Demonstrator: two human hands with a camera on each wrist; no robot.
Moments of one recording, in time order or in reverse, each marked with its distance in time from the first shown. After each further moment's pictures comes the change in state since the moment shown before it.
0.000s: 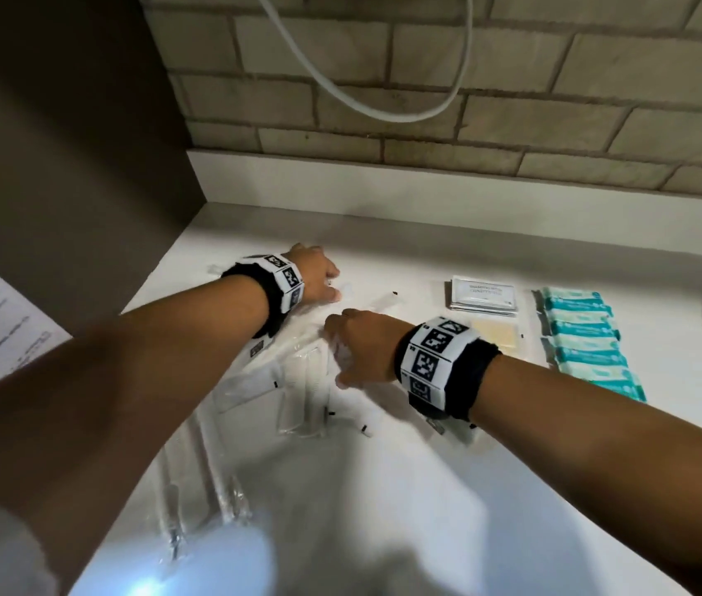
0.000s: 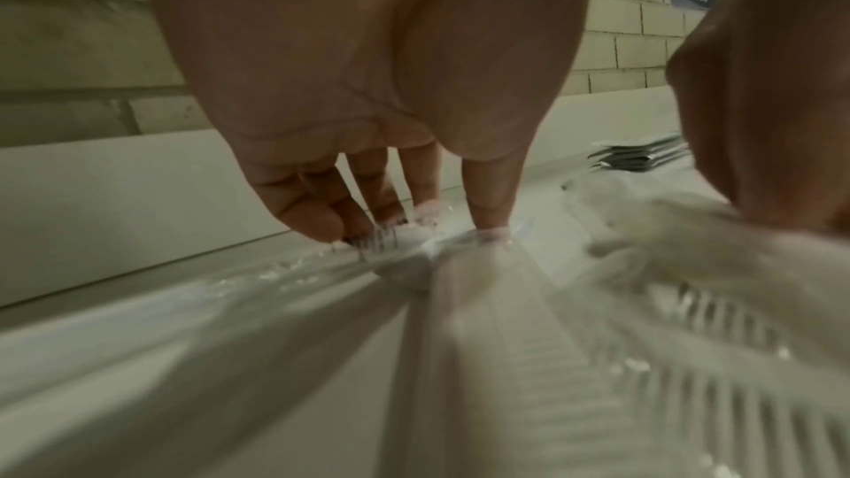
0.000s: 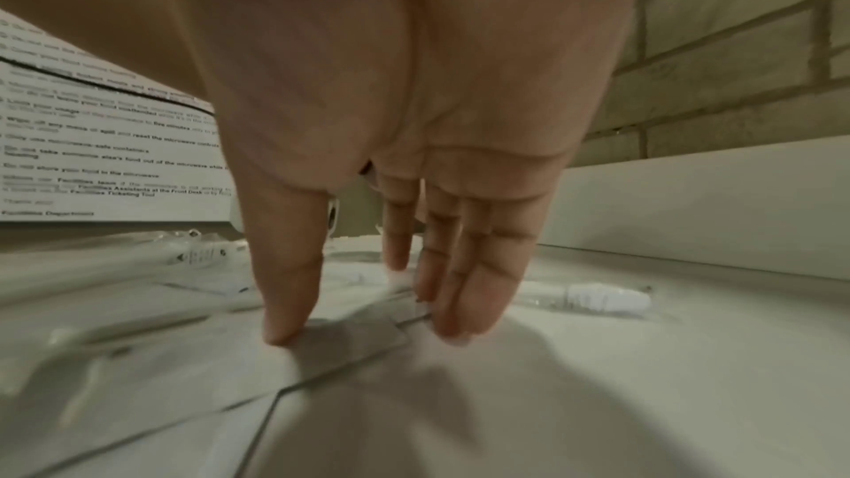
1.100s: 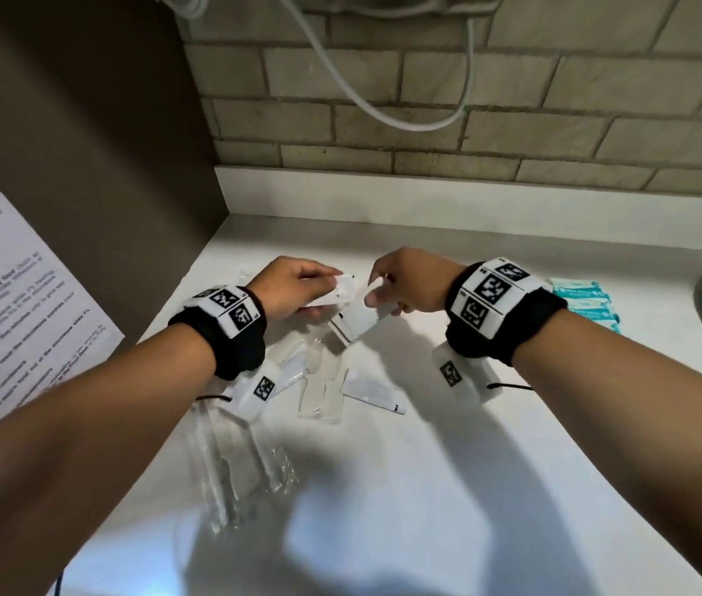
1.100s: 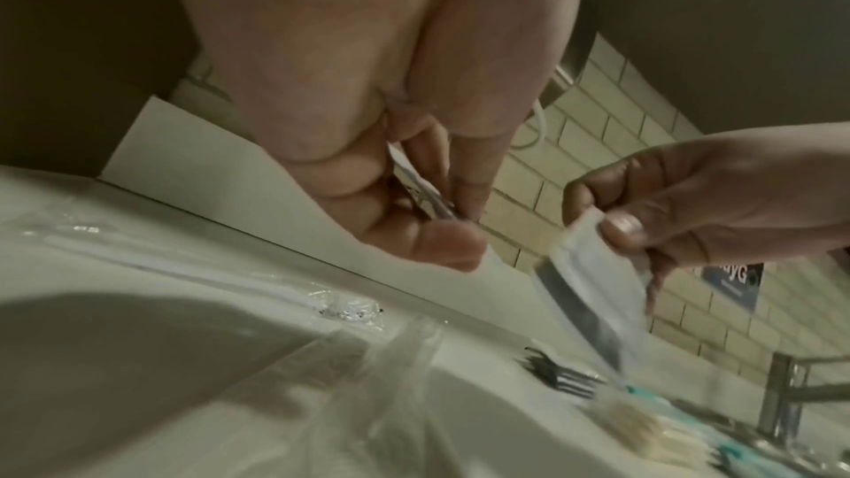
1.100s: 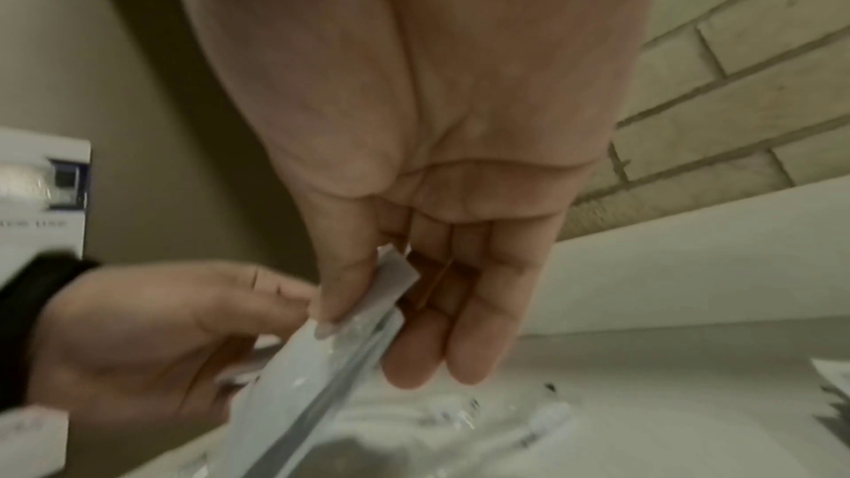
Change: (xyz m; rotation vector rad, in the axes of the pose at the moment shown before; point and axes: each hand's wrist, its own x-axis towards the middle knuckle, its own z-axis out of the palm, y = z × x) left_hand -0.108 -0.014 -0.004 -1.222 0.130 -0.021; right_hand -0.031 -0.014 -0.055 0.367 0.226 0.146
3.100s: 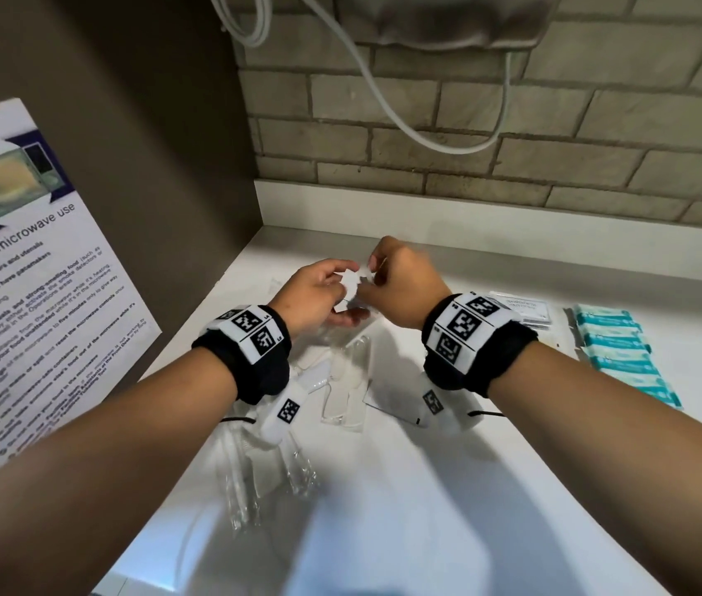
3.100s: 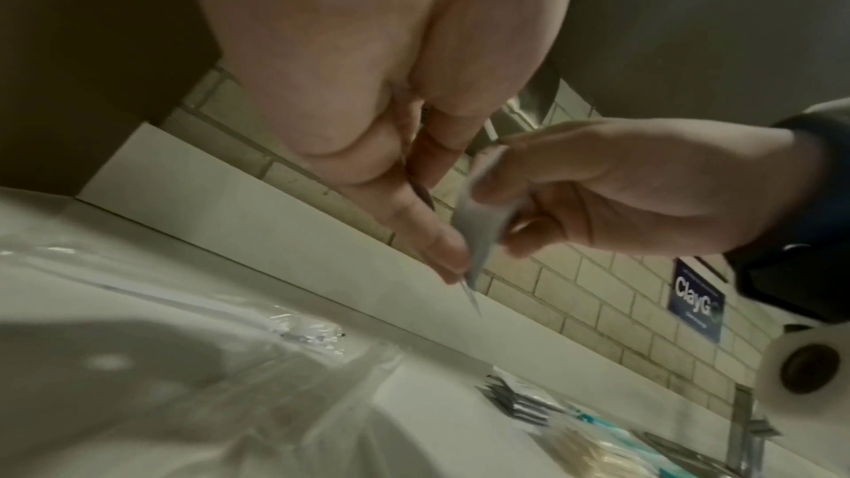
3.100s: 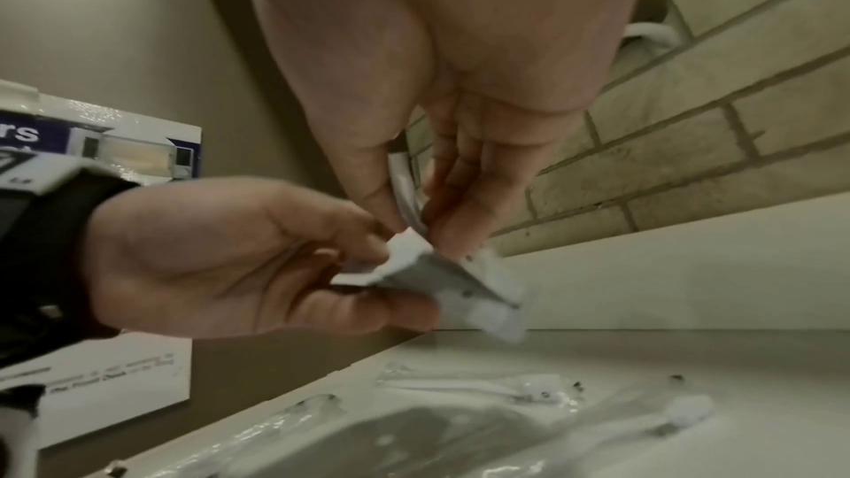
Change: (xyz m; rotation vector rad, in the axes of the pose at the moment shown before) left_hand -0.035 0.011 0.003 -0.204 0.083 0.044; right_hand 0.018 -0.033 0.033 0.089 0.421 -0.124
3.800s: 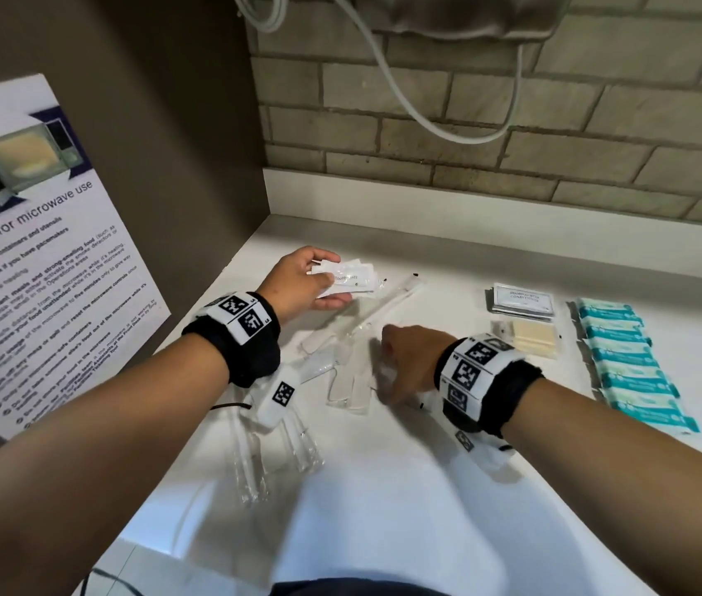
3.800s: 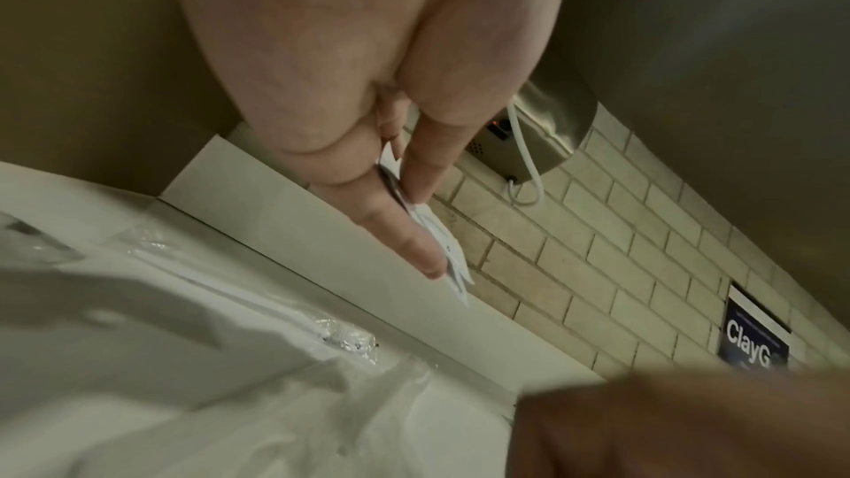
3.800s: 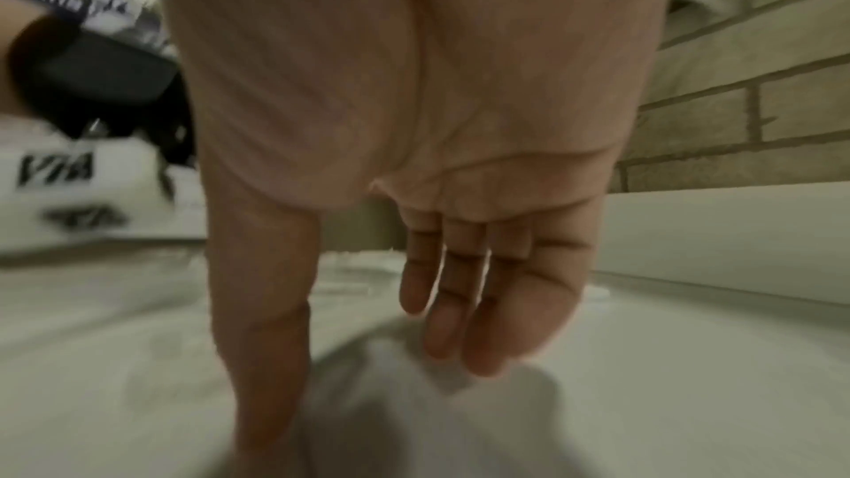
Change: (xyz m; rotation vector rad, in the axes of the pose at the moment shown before) left_hand -0.004 -0.009 -0.022 -0.049 0.098 -0.010; right_hand -0.058 0.025 0.024 -0.492 -0.618 0.090
